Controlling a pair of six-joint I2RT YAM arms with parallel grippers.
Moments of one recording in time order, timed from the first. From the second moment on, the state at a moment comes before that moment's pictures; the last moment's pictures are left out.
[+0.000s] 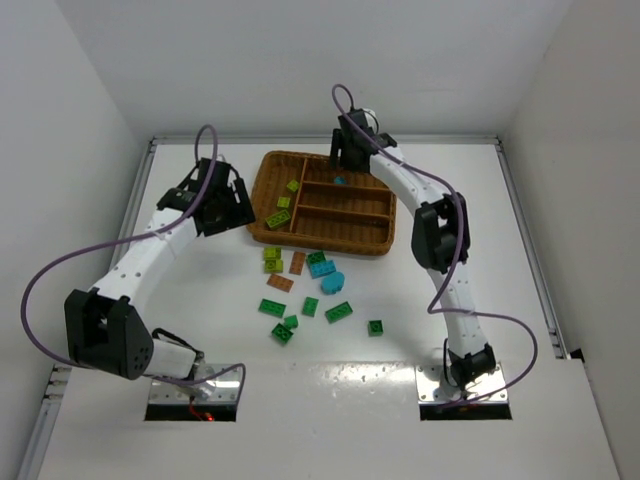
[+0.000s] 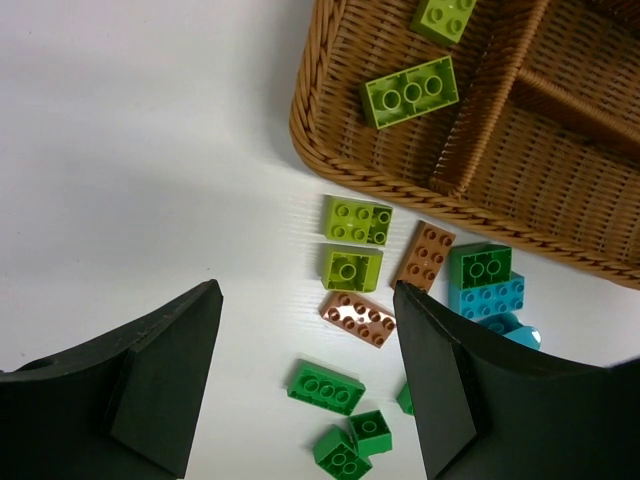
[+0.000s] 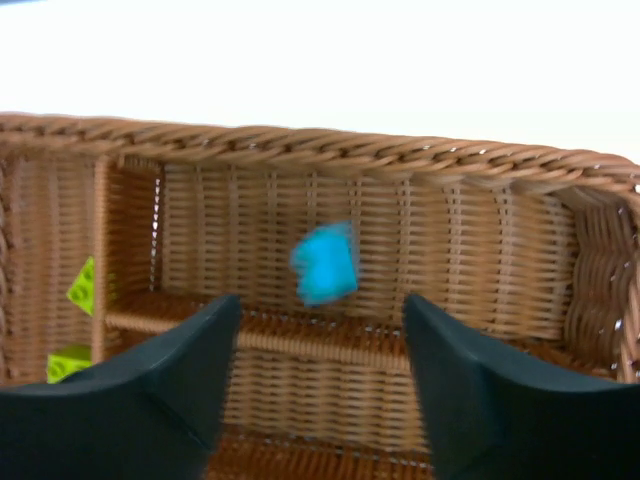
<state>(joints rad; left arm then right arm) -0.25 1.37 1.19 -0.72 -0.13 -0.52 0.43 2.40 2.19 -0.58 0.26 0.44</state>
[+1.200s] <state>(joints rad) -0.23 1.34 1.09 -0.72 -0.12 -0.51 0.82 1.66 0.96 -0.36 0.04 0.38</state>
